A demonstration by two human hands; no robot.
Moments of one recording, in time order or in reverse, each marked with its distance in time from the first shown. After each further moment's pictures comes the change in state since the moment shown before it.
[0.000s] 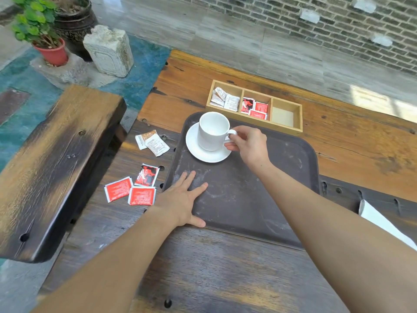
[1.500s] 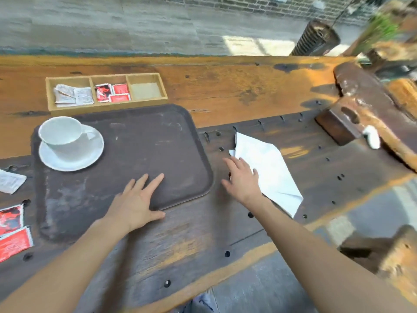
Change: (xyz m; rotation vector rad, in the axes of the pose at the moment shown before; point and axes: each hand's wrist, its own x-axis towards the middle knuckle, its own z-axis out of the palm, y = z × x) left_hand 0.008 0.151 0.005 0.097 -0.029 0.228; right_hand -0.224 0.168 -0.194 -0.722 0.013 0.423
